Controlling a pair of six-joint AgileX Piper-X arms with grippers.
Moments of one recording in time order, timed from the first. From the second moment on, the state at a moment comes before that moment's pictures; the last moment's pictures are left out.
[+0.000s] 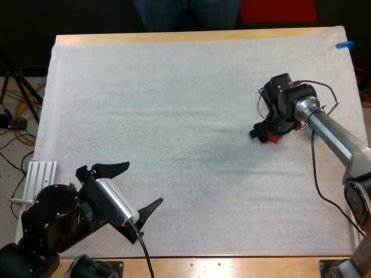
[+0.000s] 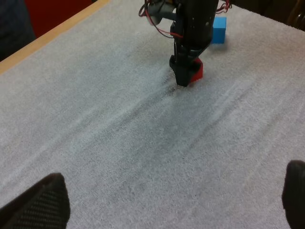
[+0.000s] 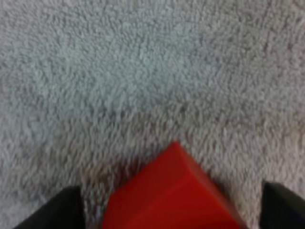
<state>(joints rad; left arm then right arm) -0.49 0.52 -0.94 1.05 0.27 -1.59 0.31 1.91 -1.32 0.93 0.05 -1.94</state>
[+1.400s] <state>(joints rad) -0.49 0.52 -0.94 1.05 0.27 -1.59 0.04 1.77 -1.44 1.07 0.15 -1.92</state>
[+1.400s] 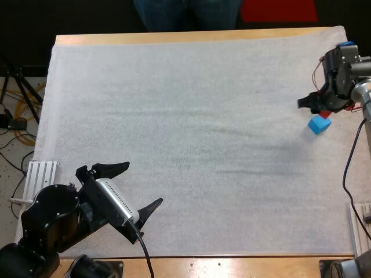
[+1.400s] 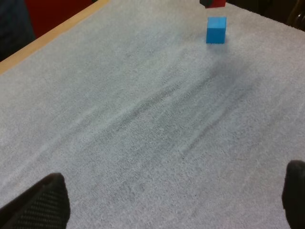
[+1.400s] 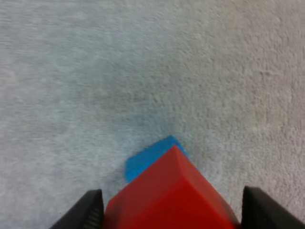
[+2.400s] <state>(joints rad) -0.49 0.52 -0.94 1.05 0.27 -1.59 0.01 1.87 -1.44 1.05 0.12 -1.85</state>
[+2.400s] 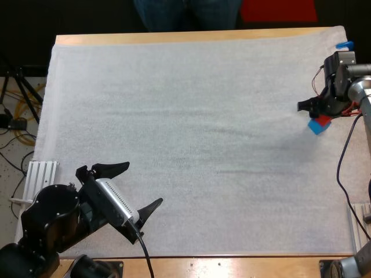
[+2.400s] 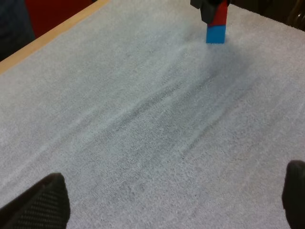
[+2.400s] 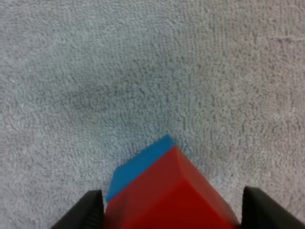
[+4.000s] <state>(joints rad) 0.06 0.57 -0.95 0.91 0.18 -1.59 0.01 1.15 -1.25 0.85 0.03 -1.88</state>
